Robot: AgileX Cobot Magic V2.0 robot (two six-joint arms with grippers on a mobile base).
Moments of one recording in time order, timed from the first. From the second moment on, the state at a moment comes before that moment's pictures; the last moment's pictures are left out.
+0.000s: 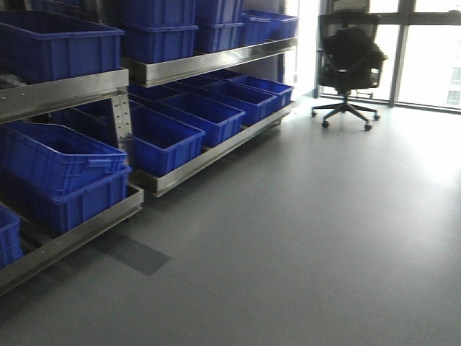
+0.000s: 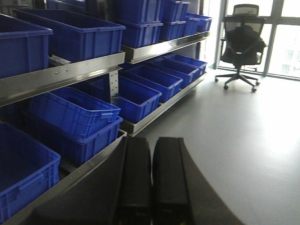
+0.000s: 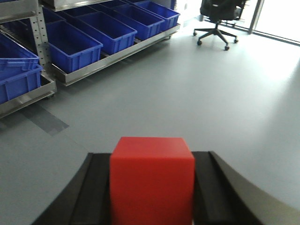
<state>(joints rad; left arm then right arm) -0.06 -0.01 0.01 -0.10 0.08 0.05 0.24 0.12 -0.48 -0.33 0.68 0.26</state>
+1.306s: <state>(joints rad) -0.06 -0.01 0.01 -0.10 0.08 0.05 0.24 0.12 -0.48 -0.33 0.67 0.26</state>
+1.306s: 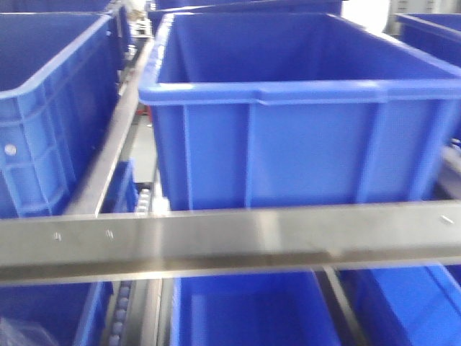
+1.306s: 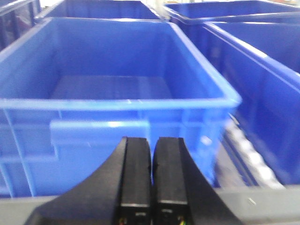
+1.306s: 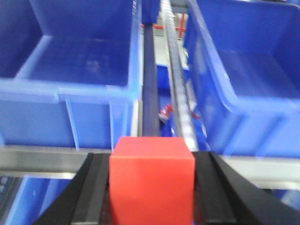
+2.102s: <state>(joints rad) -0.06 -0.01 0.01 -0.10 0.08 0.05 0.24 0.12 -0.48 -0.33 0.67 0.26</state>
